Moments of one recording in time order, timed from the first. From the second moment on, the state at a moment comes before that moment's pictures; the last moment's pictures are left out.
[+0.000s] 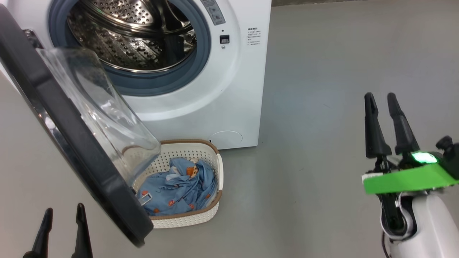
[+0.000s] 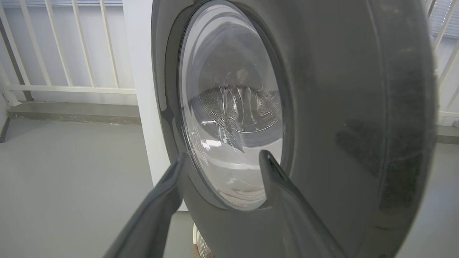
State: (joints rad) left arm 0.09 0.05 0.14 0.05 -0.22 -0.13 -0.25; right arm -0.32 -0.13 0.03 0.10 0.64 0.13 -0.26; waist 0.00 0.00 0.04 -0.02
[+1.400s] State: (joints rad) left arm 0.10 0.05 0.11 0.03 -0.20 -0.13 -0.25; right arm -0.02 -0.05 -0.08 0.14 0.08 0.13 -0.26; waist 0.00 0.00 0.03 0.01
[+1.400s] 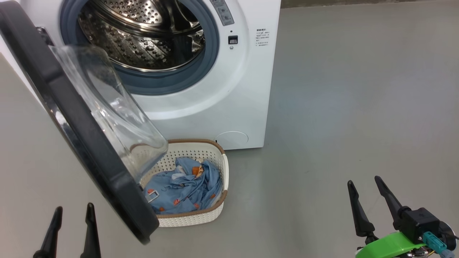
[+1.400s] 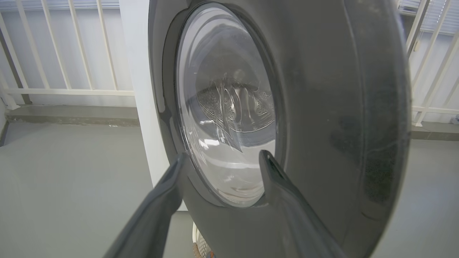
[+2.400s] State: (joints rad) left arm 0.10 0.07 0.06 0.05 -0.19 -0.13 -0.25; right arm -0.02 -0.05 -0.10 0.17 0.07 0.13 -0.26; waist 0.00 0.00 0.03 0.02
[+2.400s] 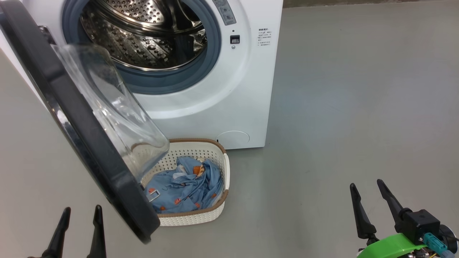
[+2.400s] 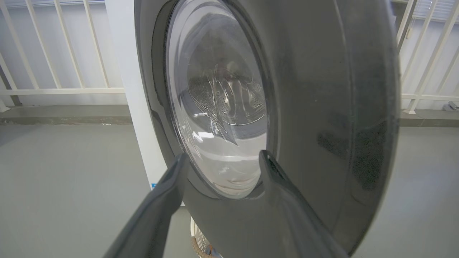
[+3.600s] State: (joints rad) left arm -0.03 0.23 -0.27 -0.53 -0.17 -0.13 -0.26; right arm -0.02 -0.05 -0.10 0.18 0.08 0.13 -0.26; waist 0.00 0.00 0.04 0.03
